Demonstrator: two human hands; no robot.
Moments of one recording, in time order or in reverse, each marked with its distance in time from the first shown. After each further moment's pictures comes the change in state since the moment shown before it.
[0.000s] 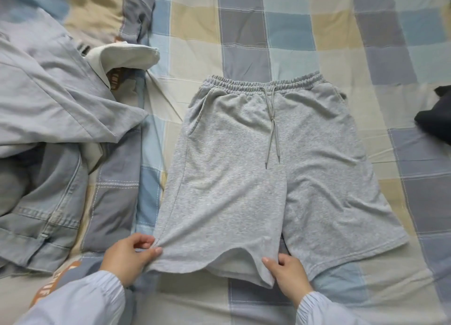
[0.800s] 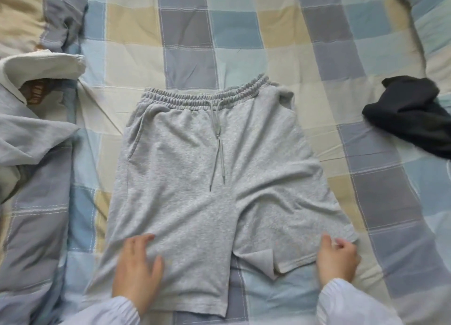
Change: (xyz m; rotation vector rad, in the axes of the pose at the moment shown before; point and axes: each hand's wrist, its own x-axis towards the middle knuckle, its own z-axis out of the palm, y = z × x) left_hand -0.029 0.078 0.124 0.263 0.251 0.402; right_hand 0.040 0.010 -0.170 0.210 0.859 0.187
